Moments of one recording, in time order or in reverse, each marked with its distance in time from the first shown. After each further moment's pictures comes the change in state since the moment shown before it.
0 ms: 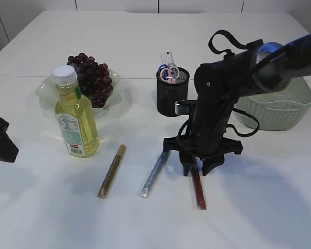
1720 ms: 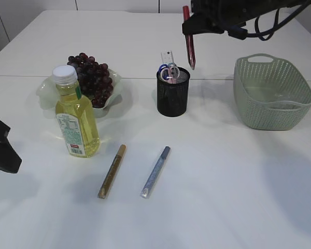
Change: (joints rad) left arm 0.000 0.000 0.000 -0.079 0.074 0.000; right arm -0.337 -0.069 -0.426 0.820 -0.032 -1.114
